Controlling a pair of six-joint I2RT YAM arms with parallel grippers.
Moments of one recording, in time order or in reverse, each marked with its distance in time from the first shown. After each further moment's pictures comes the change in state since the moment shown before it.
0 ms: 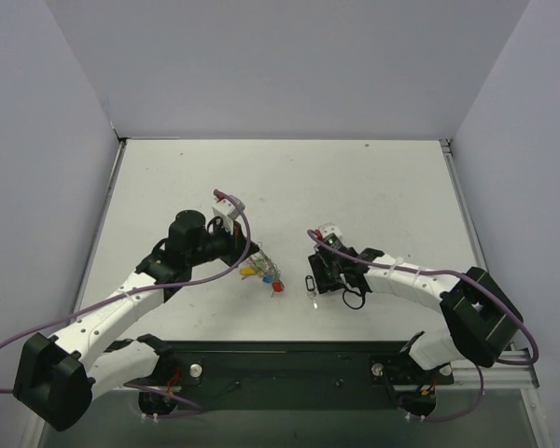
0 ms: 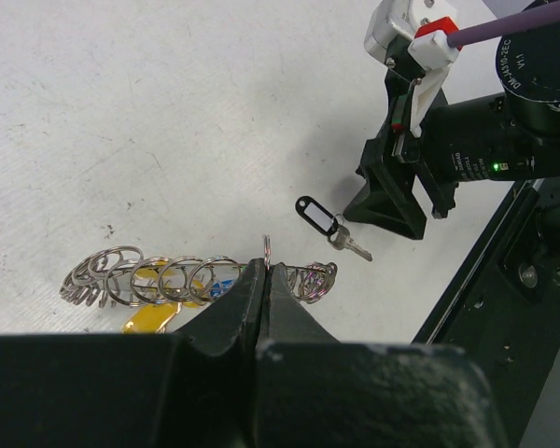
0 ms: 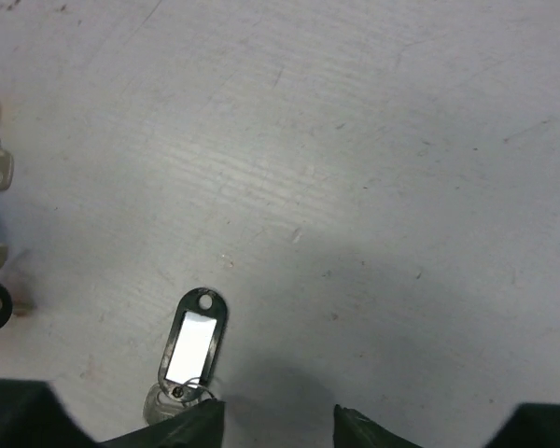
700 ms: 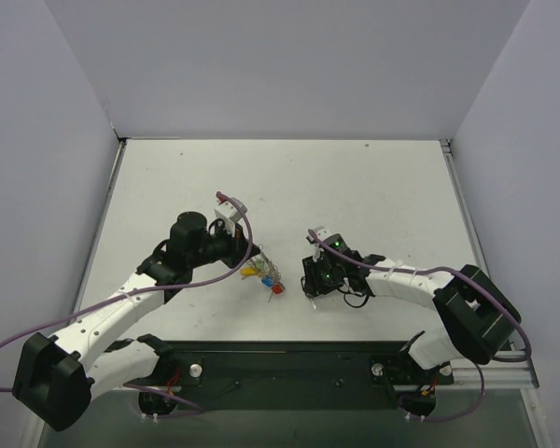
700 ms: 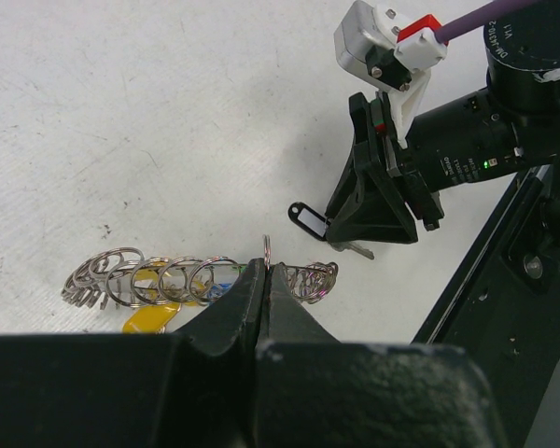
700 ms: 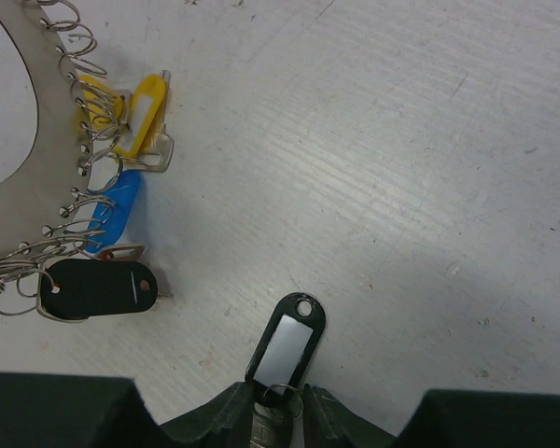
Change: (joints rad) left arm -0.013 -0.003 -0.007 0.001 0.001 0.019; right arm -0.039 0.010 -0.105 0.272 -0.328 -0.067
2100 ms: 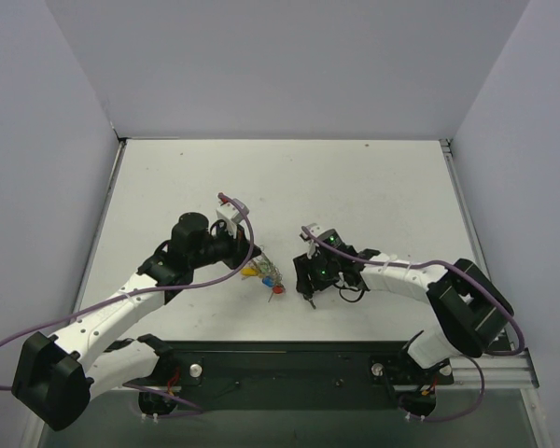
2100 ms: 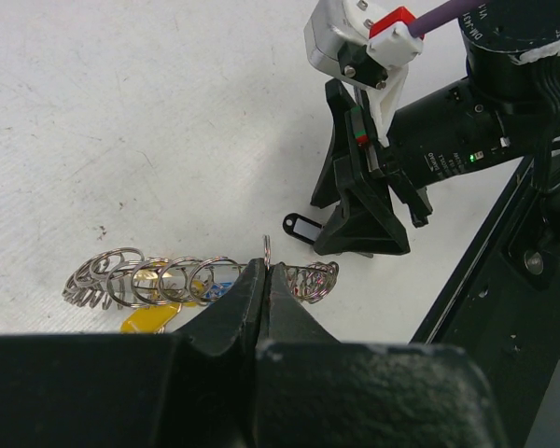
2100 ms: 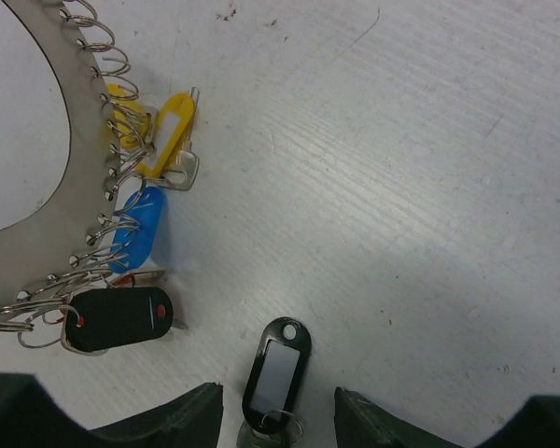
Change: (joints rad) left arm -0.017 0.000 0.000 -0.001 -0.006 0.007; right arm 0.003 0.042 0.054 -0.018 -0.040 -0.054
